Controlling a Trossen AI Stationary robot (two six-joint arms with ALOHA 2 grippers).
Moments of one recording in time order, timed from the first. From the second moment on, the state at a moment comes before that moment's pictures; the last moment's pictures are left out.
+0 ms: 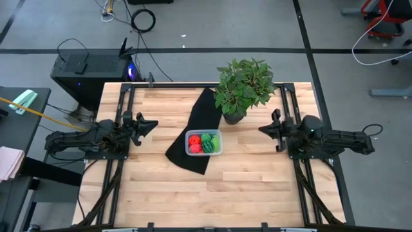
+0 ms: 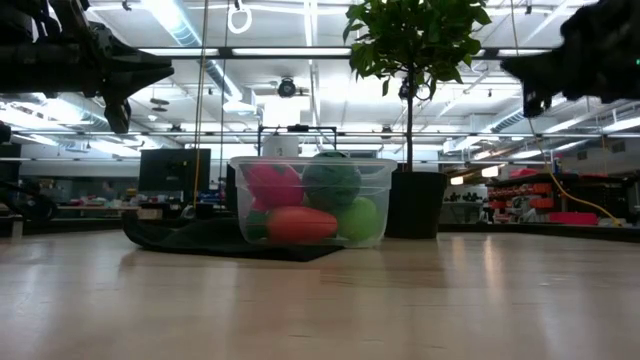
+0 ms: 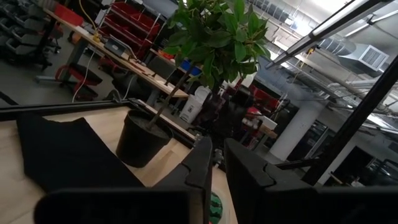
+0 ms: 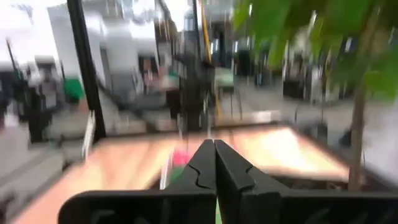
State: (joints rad) left arm 0.04 0.01 0.01 0.20 -0.24 -0.56; right arm -0.13 0.00 0.03 0.10 -0.10 0.08
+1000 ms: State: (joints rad) left arm 0.04 0.01 0.01 0.18 -0.15 -0.27; right arm -0.07 0.18 0.03 0.11 -0.06 0.07
